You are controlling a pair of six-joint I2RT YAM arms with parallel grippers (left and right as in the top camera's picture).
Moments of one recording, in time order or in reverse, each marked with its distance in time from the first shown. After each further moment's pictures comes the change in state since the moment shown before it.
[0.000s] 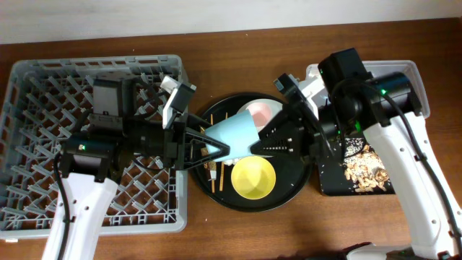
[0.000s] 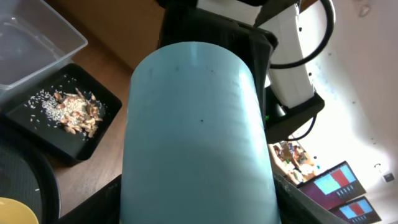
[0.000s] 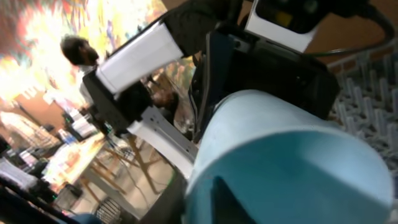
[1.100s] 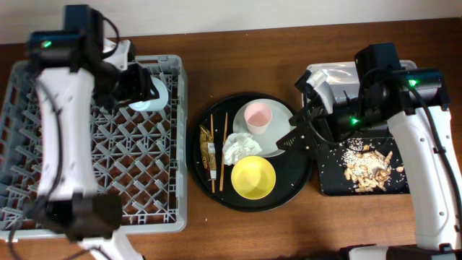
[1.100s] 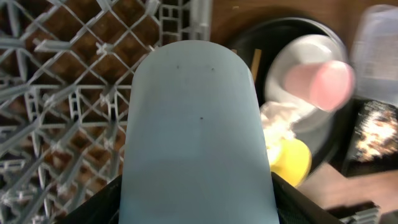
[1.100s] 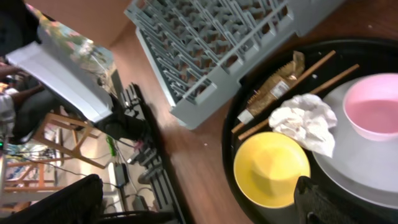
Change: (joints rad) left arm 0.199 0.678 0.900 -0.840 -1.169 -0.008; right arm -0.202 0.008 -0.002 -0.015 0.571 0.225
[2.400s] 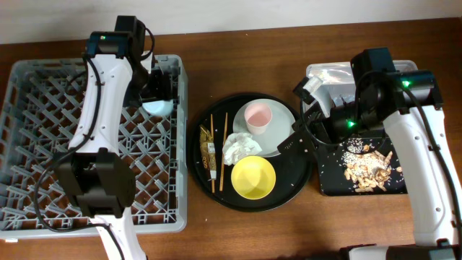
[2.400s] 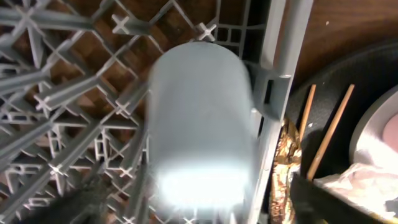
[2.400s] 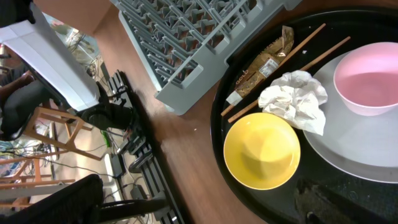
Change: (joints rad) left arm -0.082 0.163 -0.108 0.201 -0.242 -0.072; right arm 0.000 0.001 -0.057 0.018 0.061 0.002
